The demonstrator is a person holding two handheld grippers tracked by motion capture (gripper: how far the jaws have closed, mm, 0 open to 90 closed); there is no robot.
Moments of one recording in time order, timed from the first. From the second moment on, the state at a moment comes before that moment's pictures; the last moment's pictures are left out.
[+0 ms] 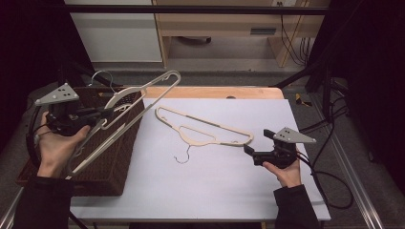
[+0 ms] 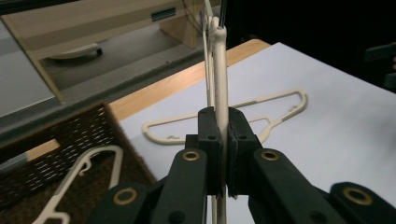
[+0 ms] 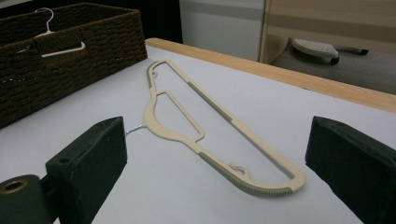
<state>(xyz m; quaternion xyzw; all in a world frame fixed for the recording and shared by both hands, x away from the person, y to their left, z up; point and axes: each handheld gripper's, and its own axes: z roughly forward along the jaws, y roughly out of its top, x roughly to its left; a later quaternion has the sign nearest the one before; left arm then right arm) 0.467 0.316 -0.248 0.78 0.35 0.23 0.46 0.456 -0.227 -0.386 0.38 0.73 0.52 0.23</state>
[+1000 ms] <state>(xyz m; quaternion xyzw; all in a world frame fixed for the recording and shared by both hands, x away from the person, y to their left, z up) 0.495 0.429 -0.299 0.76 0.43 0.24 0.42 0.458 -0.227 -0.388 0.39 0.73 0.52 0.23</state>
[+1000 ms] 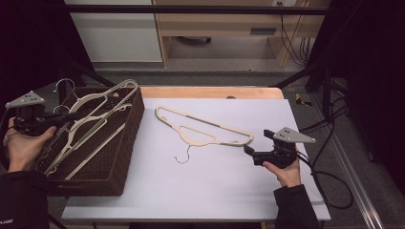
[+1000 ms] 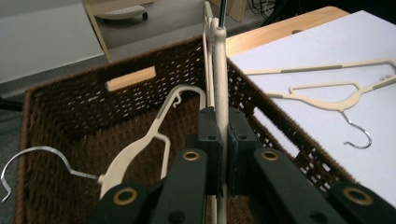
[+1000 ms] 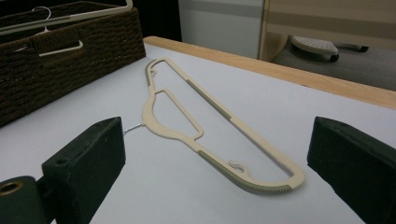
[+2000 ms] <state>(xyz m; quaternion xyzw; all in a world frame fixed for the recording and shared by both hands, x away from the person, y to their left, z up) 0.504 0.435 -0.376 0.76 0.49 0.16 0.39 0.458 -0.227 -0.389 0.39 0.73 0.52 0.23</state>
